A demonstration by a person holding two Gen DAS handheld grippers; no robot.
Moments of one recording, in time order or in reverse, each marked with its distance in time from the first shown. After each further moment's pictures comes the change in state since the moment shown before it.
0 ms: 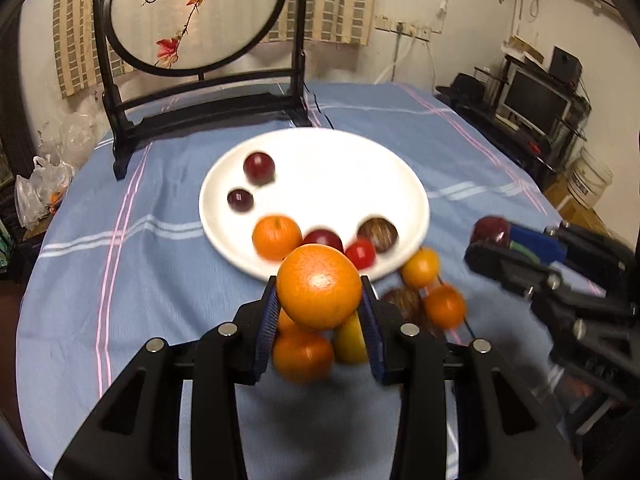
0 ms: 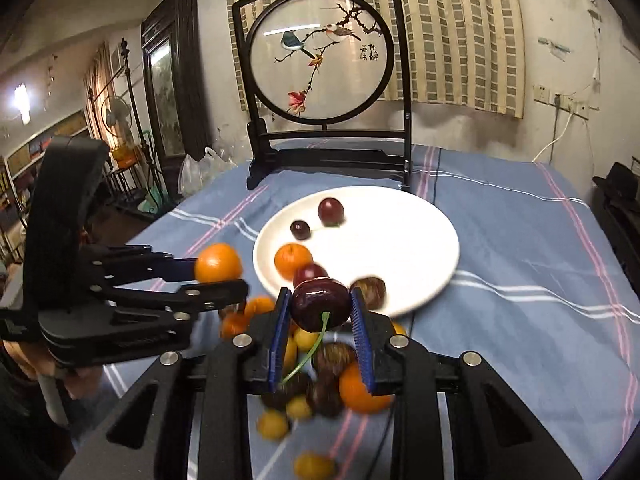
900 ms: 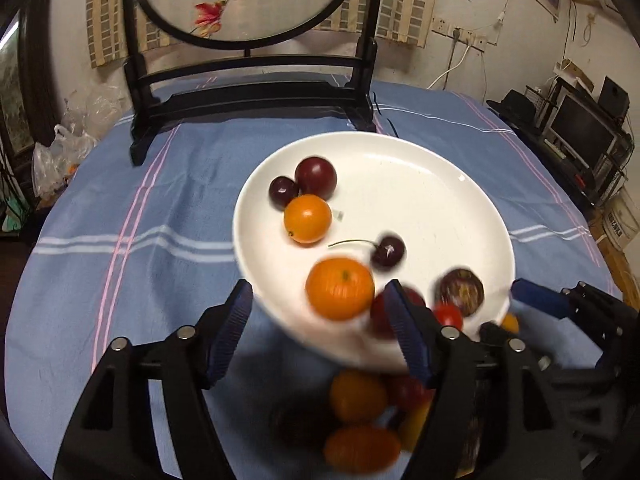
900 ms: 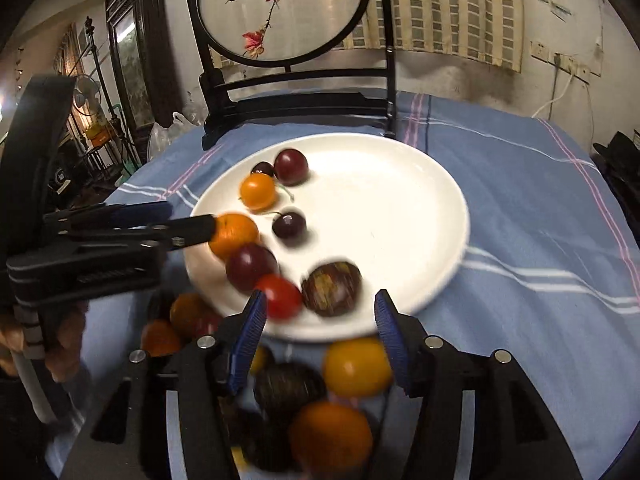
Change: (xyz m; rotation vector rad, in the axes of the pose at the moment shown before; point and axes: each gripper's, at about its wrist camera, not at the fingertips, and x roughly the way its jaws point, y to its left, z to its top) left arm 0.053 0.042 0.023 -0.132 0.023 0.088; right arm 0.075 -0.033 -0.009 0.047 0.169 -0.071
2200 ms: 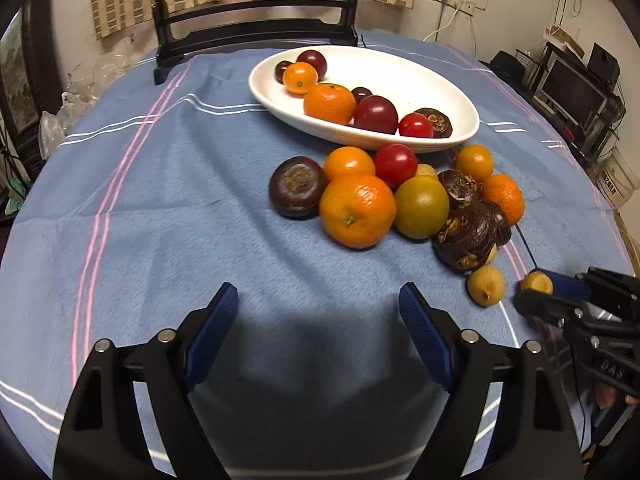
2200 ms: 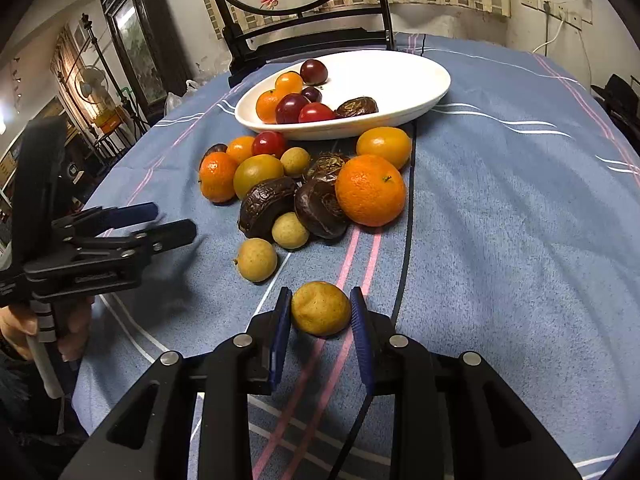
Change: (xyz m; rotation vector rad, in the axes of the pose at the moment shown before) left arm -0.039 -0.006 -0.118 0.028 0.109 -0.003; right arm -0.055 0.019 -0.109 0.067 0.129 0.076
